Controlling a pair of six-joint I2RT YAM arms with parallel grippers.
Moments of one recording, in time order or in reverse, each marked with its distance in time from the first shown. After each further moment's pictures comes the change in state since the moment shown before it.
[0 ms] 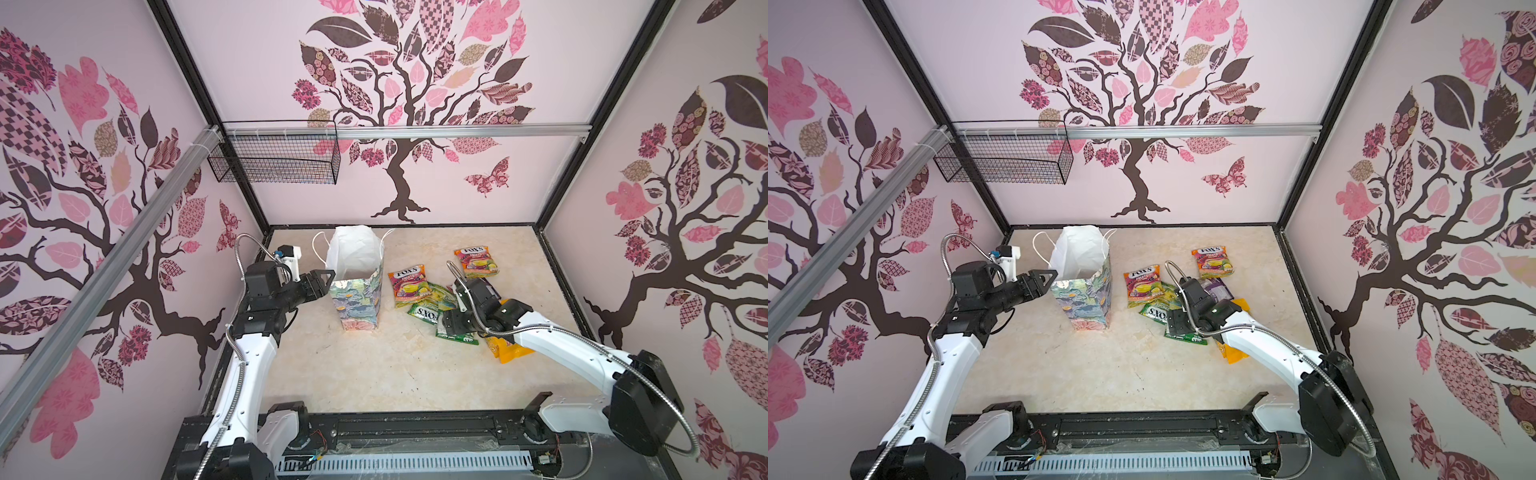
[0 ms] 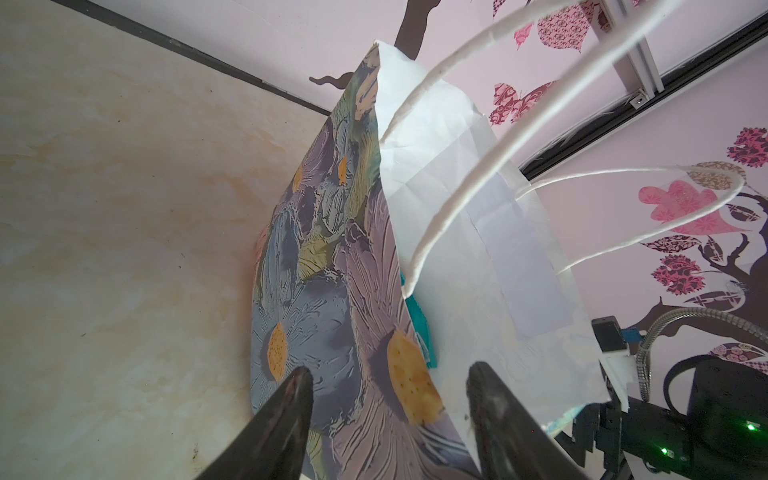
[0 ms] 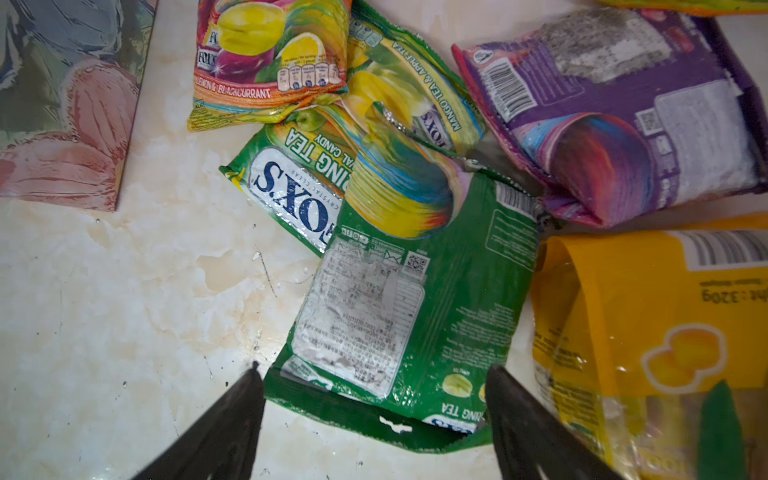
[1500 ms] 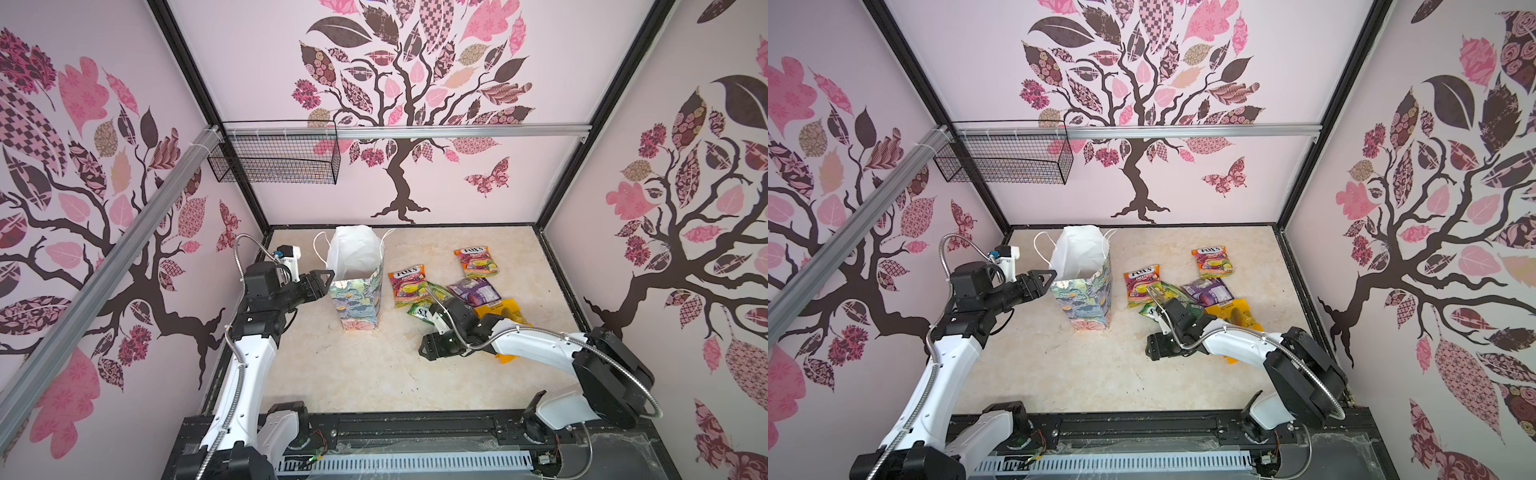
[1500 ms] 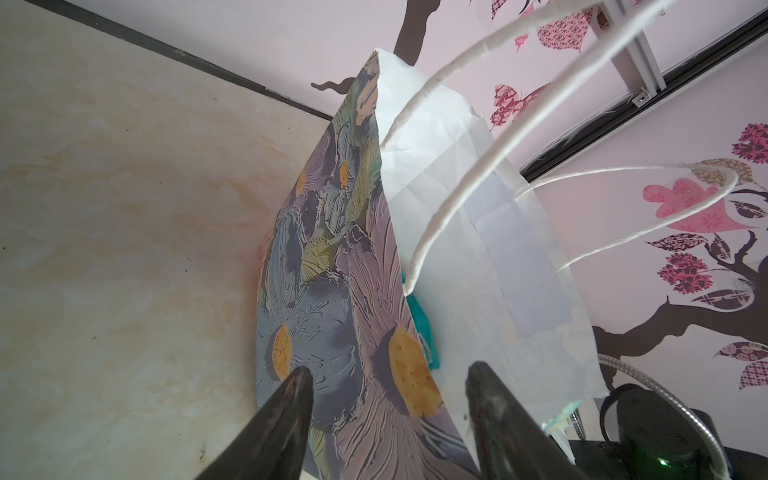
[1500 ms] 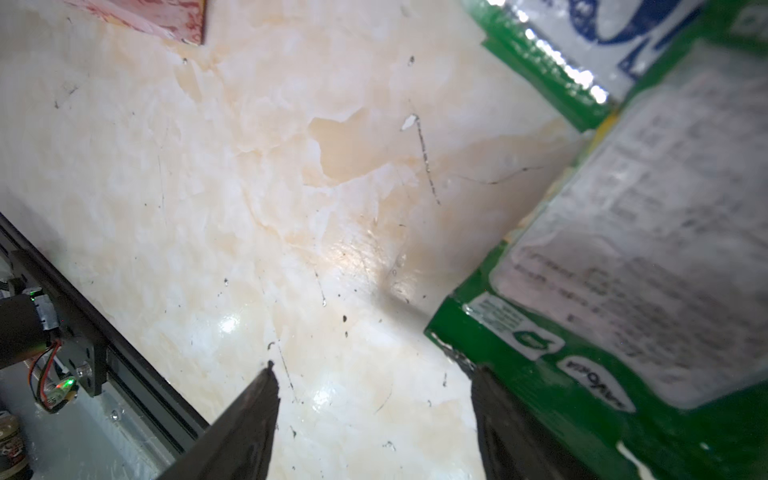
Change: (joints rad) left arm 0.000 -0.013 0.000 -0.005 -0.011 0.014; right arm 0.146 0.129 -0.083 0.153 -0.312 0.130
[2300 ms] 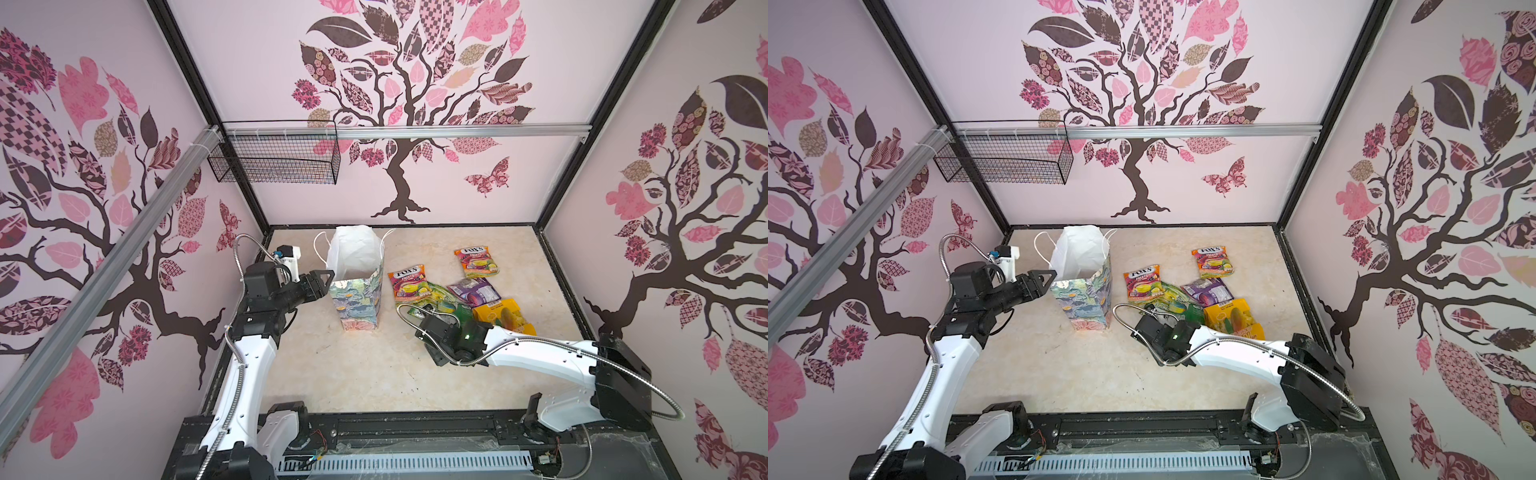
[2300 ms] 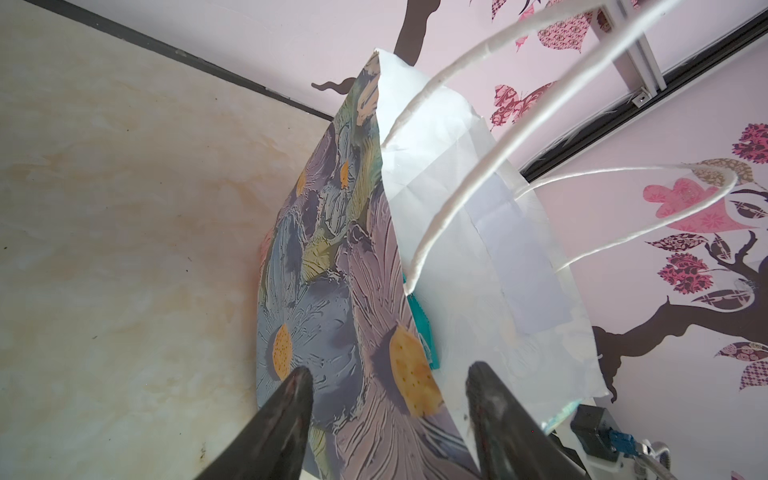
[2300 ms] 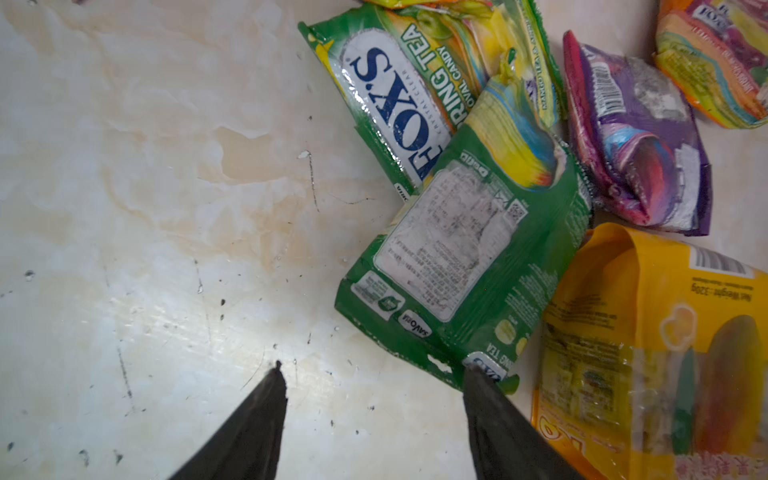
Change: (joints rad) left arm 0.000 -0.002 0.000 -0.002 -0.002 0.000; right arm 0.280 -0.002 0.135 -0.307 0.685 -0.099
